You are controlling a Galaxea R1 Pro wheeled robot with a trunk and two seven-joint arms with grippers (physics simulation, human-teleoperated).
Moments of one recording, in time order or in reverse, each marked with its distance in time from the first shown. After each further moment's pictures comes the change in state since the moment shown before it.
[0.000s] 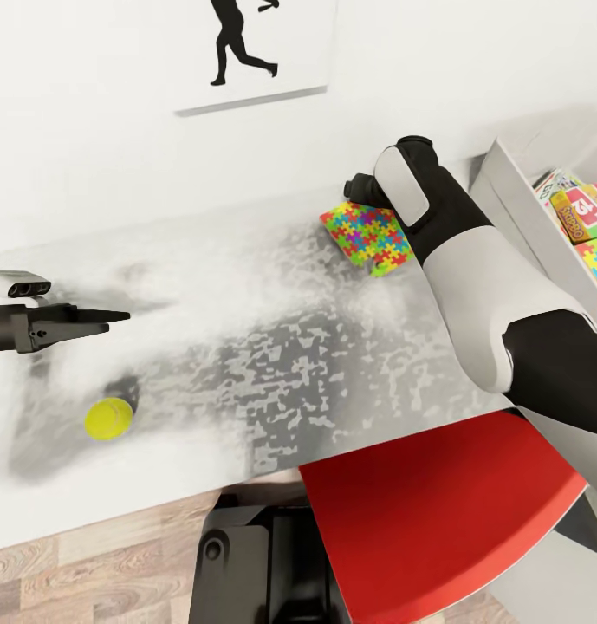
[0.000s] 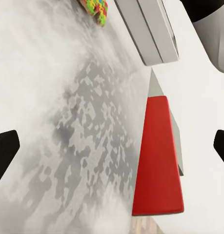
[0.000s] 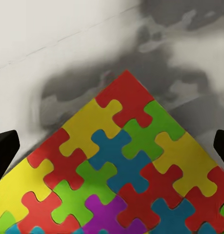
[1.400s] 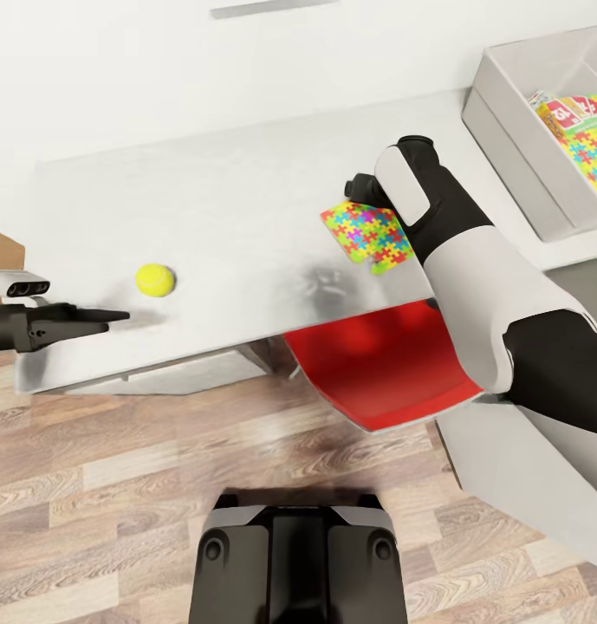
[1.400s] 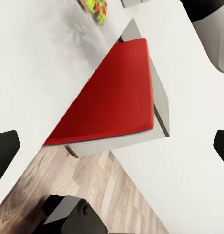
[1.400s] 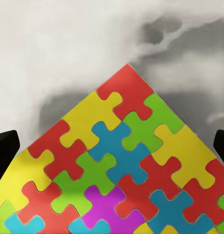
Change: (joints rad) left arm -0.001 0.001 0.001 0.000 0.001 0.000 0.000; right arm -0.001 -0.001 -0.001 -0.002 0.003 0.004 -0.001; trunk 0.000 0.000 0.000
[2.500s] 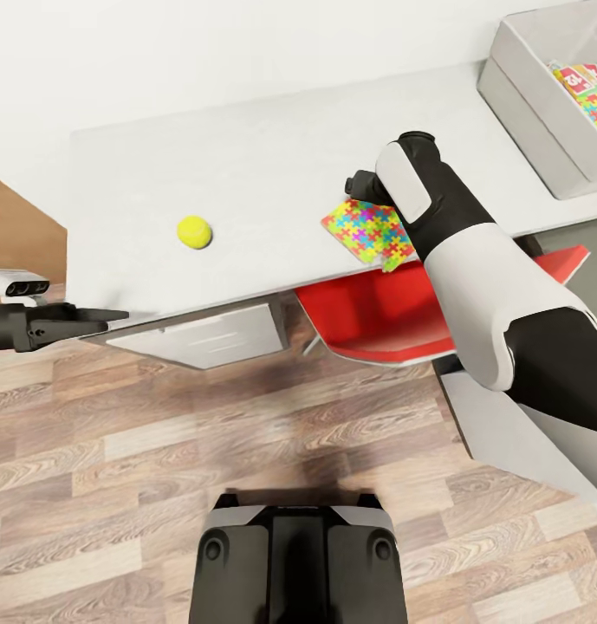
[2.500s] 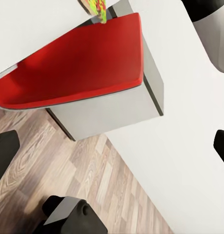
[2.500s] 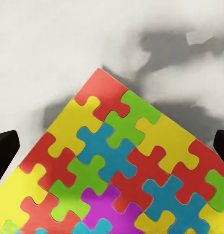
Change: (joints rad) left arm -0.001 0.000 0.002 0.000 0.001 0.002 0.000; right arm -0.008 -0.001 0.000 -0.001 -0.001 0.002 -0.002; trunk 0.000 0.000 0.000
